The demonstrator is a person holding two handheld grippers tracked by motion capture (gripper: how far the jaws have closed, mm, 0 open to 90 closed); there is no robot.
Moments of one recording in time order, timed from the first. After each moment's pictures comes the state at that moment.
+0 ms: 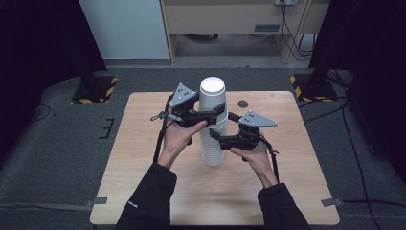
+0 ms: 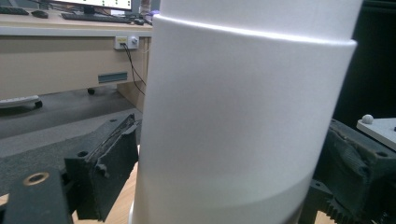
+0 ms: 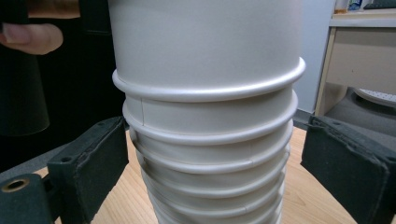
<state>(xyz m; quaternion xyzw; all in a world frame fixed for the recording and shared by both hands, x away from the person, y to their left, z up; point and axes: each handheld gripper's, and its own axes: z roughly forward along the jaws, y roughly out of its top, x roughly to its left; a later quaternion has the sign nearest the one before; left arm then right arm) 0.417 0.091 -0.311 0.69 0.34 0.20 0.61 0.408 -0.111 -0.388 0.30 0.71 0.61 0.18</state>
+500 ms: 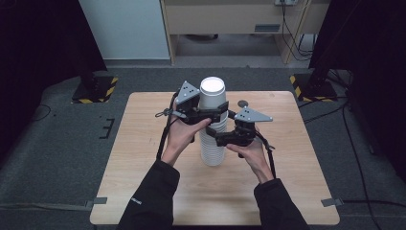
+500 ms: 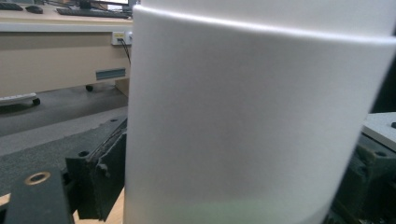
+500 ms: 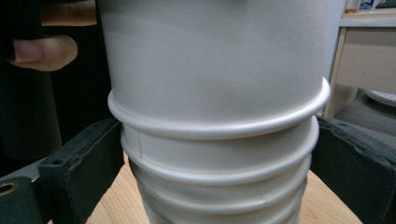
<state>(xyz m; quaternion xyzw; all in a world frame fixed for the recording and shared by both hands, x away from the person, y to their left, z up) 0.427 0.082 -0.313 0.70 0.34 0.20 0.60 0.419 -0.101 -0.385 0.29 0.71 0.62 0.17</state>
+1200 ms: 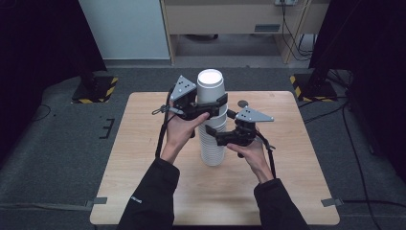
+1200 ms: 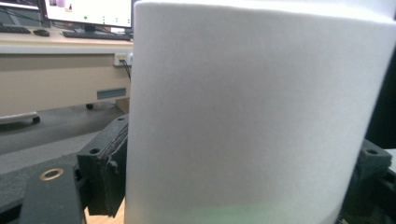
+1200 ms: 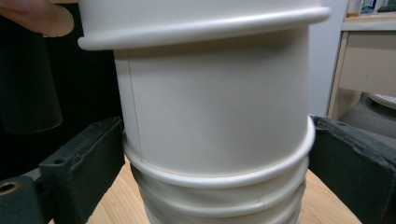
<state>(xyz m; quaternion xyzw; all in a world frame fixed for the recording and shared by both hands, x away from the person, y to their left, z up) 0.423 0.089 -0.293 0.66 0.33 0.21 0.64 0.418 -0.104 -0.383 0.29 0.70 0.63 0.17</state>
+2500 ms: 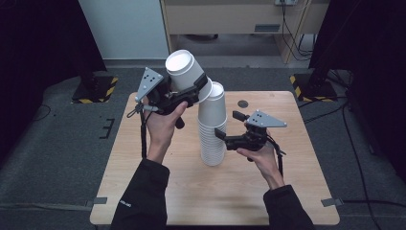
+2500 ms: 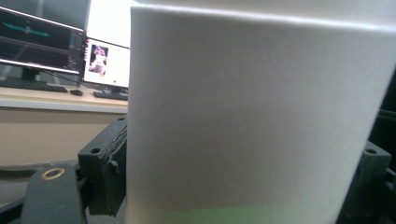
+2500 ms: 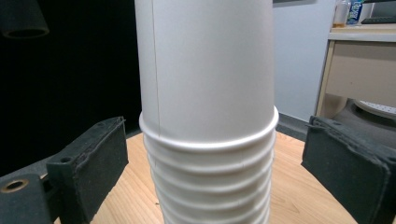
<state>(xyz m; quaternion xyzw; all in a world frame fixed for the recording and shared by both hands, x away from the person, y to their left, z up) 0.401 0.135 -0.257 0.55 0.34 0.26 0.72 0.397 -0.128 -0.375 0.29 0.70 0.63 0.19</state>
